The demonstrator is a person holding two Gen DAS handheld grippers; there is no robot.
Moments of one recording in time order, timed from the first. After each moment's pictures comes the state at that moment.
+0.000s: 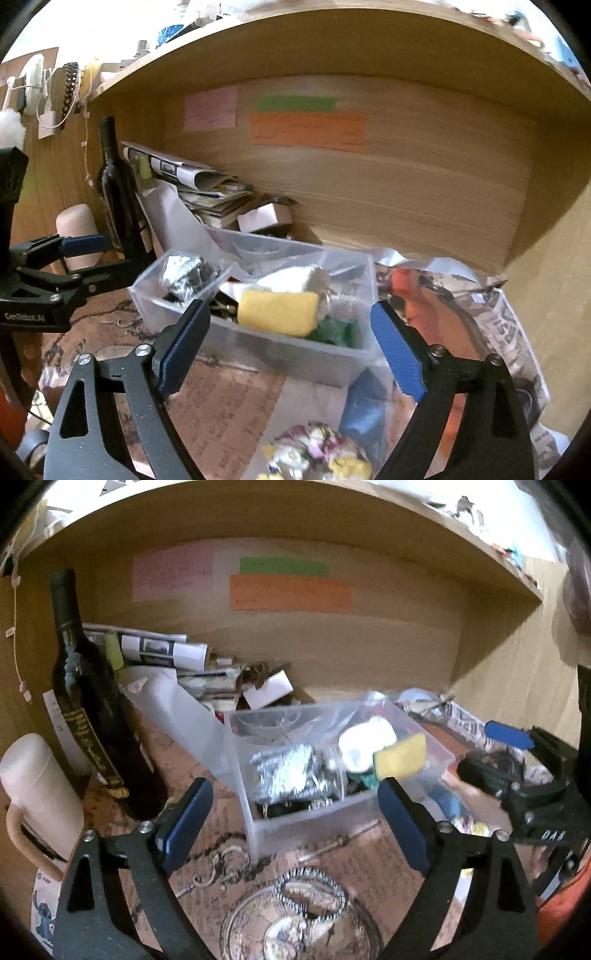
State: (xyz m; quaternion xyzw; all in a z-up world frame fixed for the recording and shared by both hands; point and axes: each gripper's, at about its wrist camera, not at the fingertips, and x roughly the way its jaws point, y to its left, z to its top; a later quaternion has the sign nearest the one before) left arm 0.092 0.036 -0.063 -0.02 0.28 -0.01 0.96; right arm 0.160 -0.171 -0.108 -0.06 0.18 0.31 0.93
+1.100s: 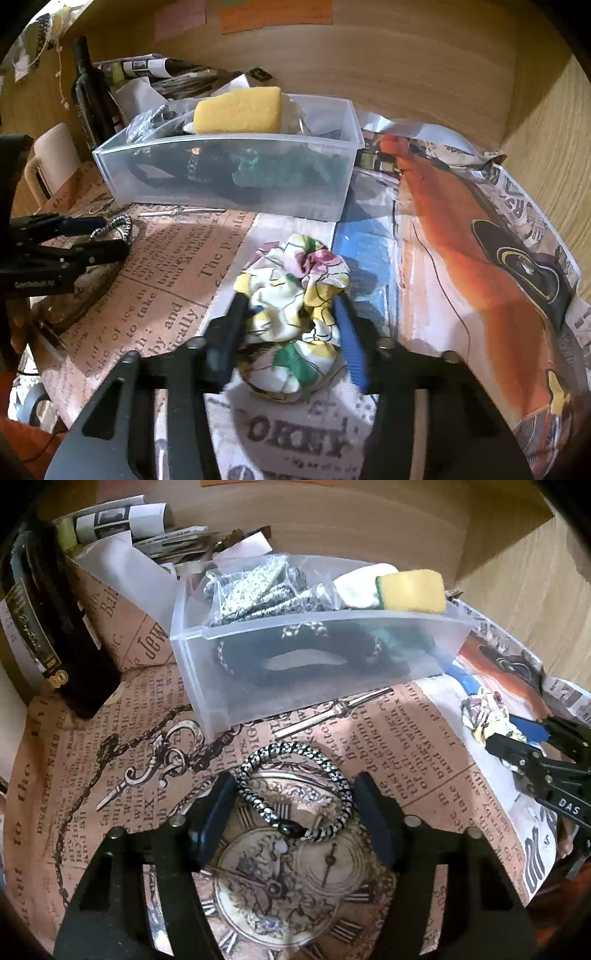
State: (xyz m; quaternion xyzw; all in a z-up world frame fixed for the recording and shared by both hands) left arm 0.100 0.020 -0.166 -0.01 0.43 -0.03 0.90; right arm 0.156 -0.201 -0.207 -0.07 0.33 0.29 0.90
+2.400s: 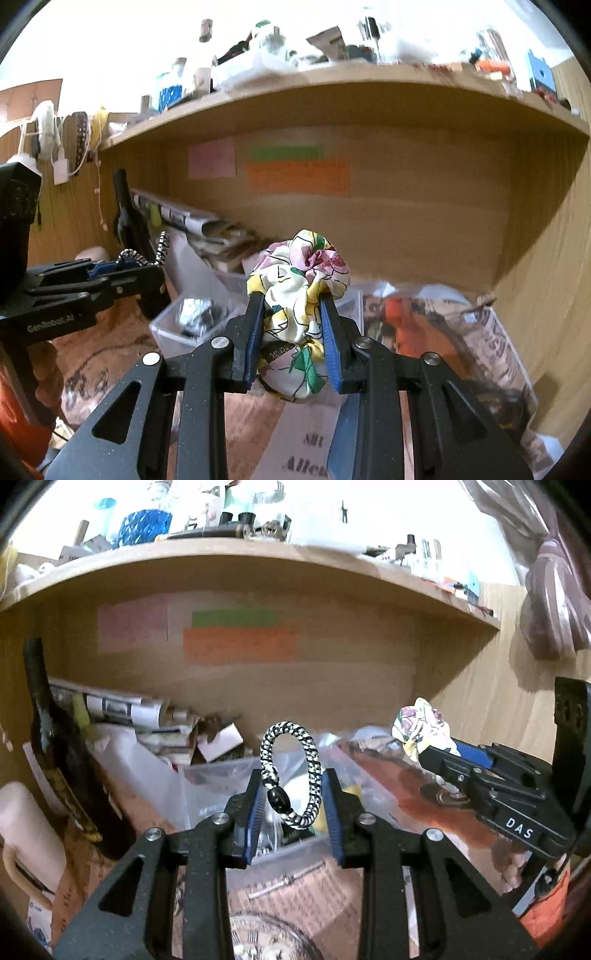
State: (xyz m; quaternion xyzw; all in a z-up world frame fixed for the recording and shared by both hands) left arm 0.087 0.000 -0.016 -0.02 0.21 -0.07 0.98; right arm 0.146 -0.197 -0.077 -0.02 0.11 0.32 0.94
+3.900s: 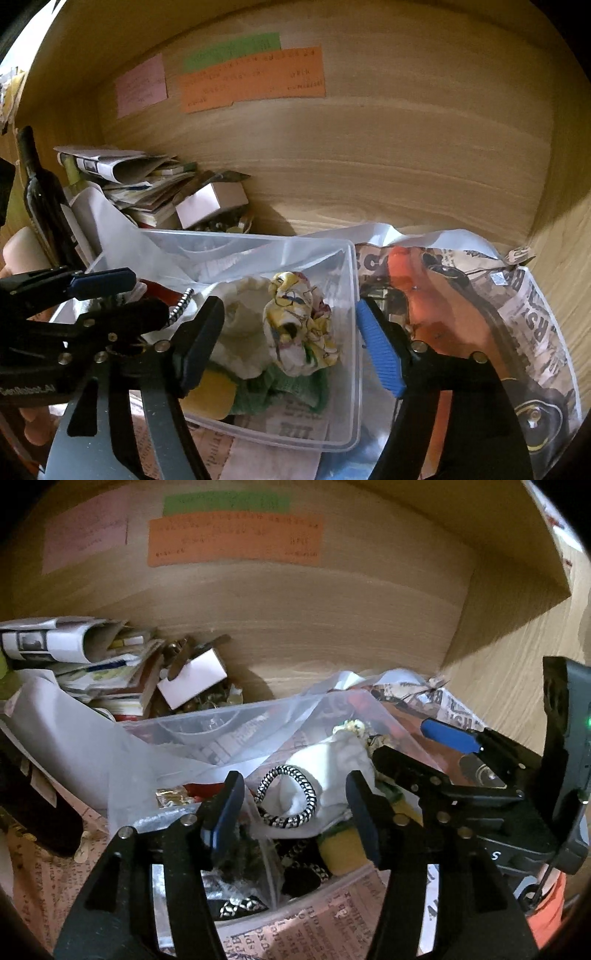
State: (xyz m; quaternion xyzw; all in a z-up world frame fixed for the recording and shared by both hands) left arm 0.208 -0.001 -0.090 -0.05 0.34 -0.07 0.94; right arm 0.269 -0.152 -0.128 -0.03 0.25 0.29 0.92
